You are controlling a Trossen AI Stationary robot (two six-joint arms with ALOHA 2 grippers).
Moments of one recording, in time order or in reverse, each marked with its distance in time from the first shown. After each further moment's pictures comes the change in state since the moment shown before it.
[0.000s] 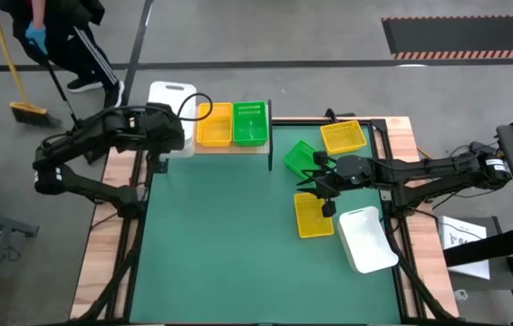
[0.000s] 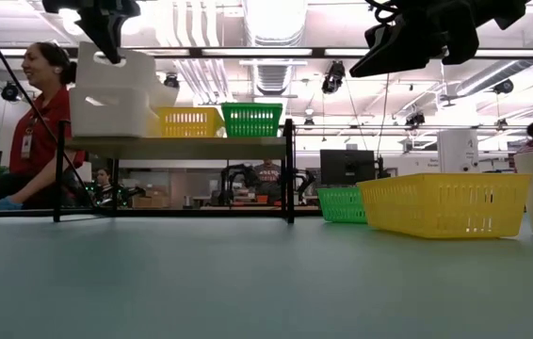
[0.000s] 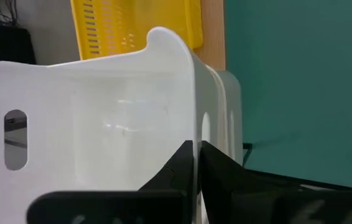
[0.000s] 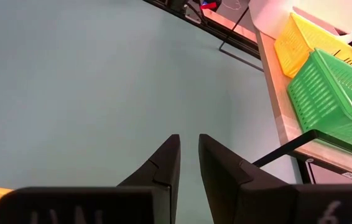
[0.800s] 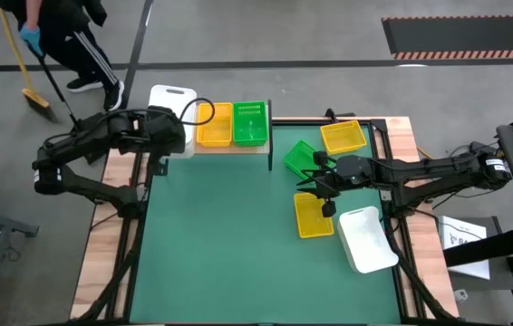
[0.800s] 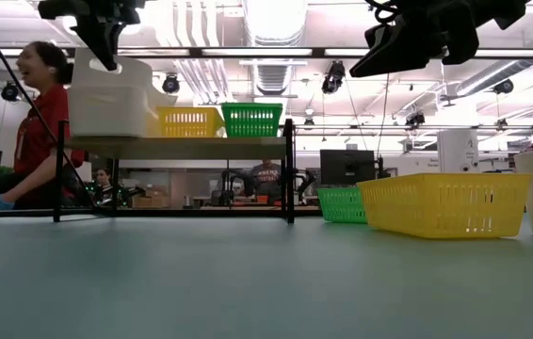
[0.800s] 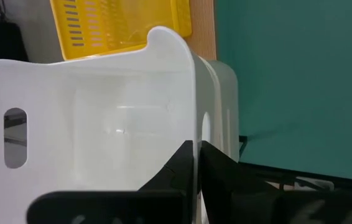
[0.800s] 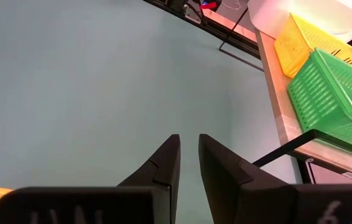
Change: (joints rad) left arm 0.000 -0.006 -0.051 0.000 0.001 -0.002; right arm 0.000 0.000 0.000 0.000 0.000 0.001
